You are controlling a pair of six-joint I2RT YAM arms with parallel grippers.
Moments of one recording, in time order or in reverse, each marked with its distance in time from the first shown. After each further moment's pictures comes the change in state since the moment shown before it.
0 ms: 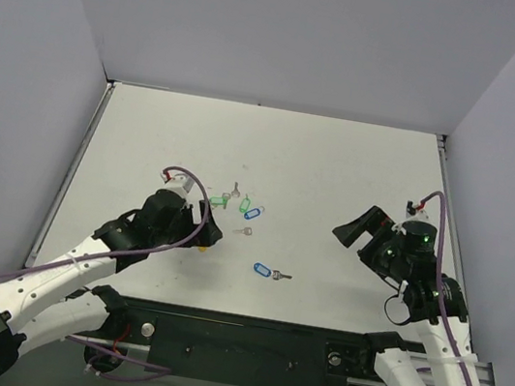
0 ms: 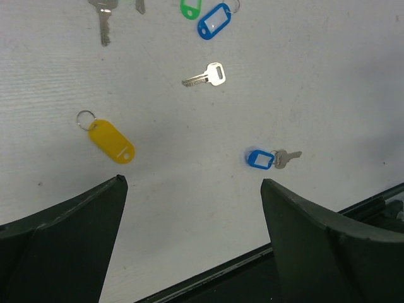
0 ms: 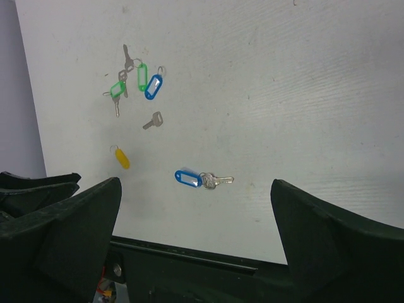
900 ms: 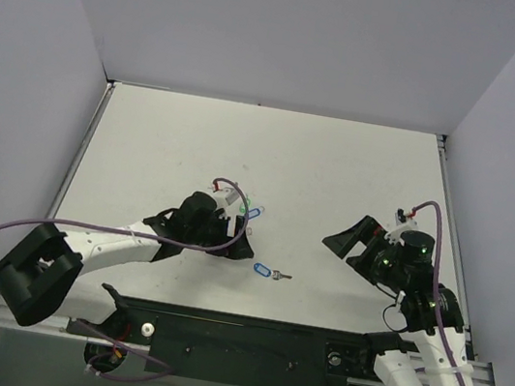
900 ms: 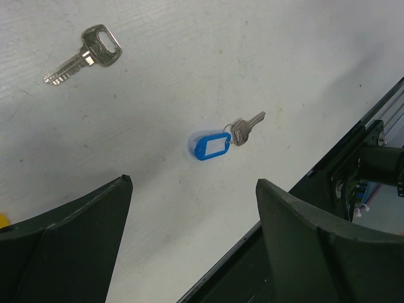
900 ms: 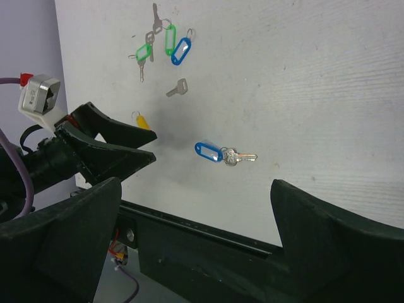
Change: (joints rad) left arm -0.082 0.378 -0.032 0.423 0.314 0.053; right arm 0.006 -0.079 -0.090 0.039 -0.166 0.010
